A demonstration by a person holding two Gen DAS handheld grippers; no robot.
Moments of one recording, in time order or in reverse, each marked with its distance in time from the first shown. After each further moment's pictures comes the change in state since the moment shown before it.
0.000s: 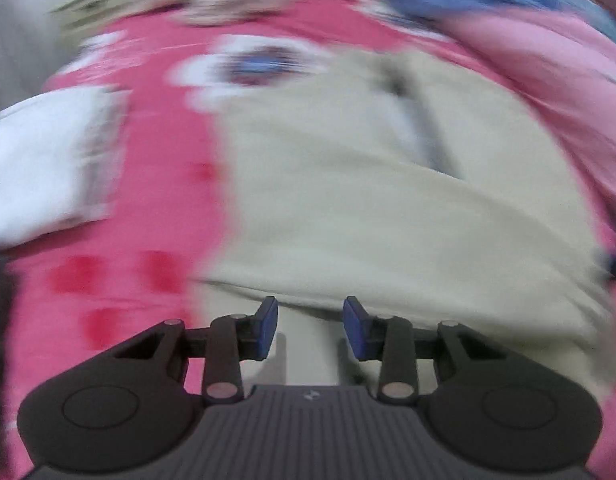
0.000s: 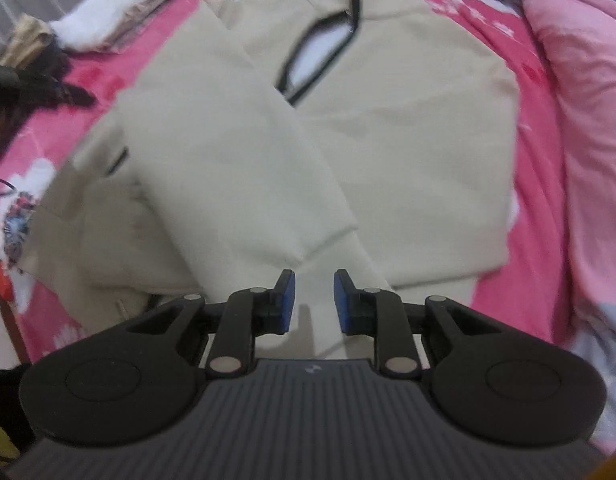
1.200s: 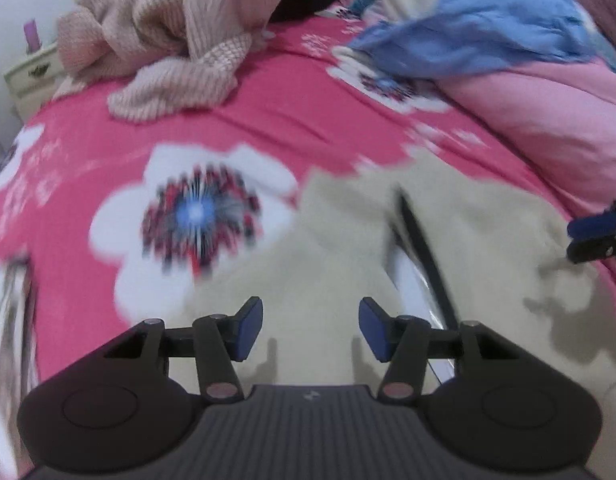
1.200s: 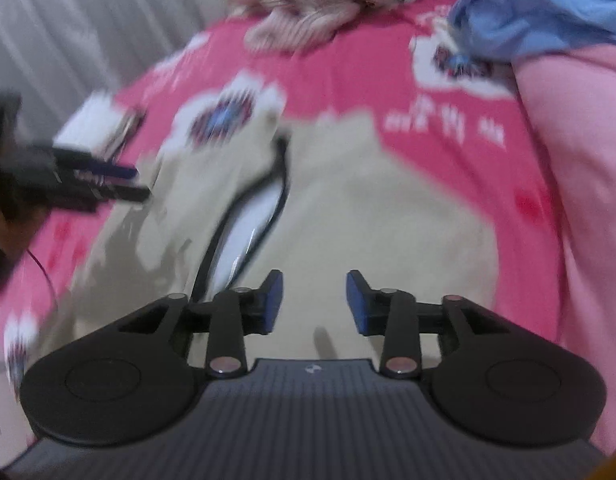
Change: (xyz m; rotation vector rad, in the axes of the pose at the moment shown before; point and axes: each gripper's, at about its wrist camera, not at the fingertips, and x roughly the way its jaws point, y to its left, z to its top) left arm 0.109 0.054 0.219 0.021 -0.168 0.020; right arm 0.058 -0.142 0.174 0.125 -0.267 0.133
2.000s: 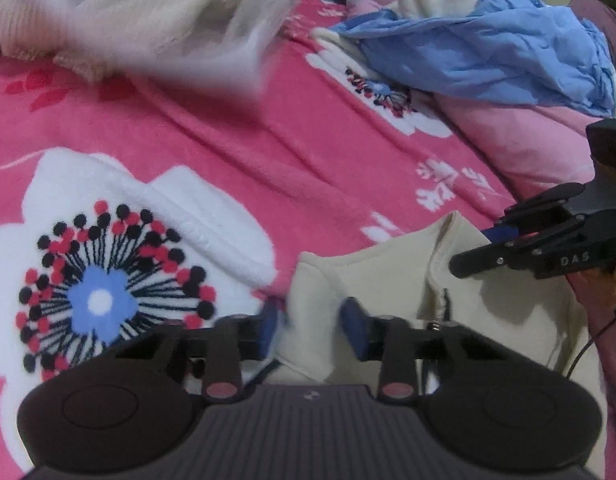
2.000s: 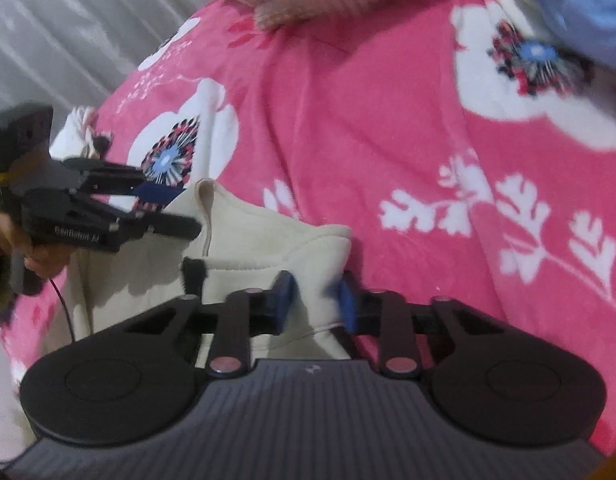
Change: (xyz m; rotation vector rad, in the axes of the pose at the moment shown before) left arm 0.107 0.034 0.050 -0.079 0.049 -0.263; right arm 0.130 -0.053 0.099 -0.050 0.151 0.159
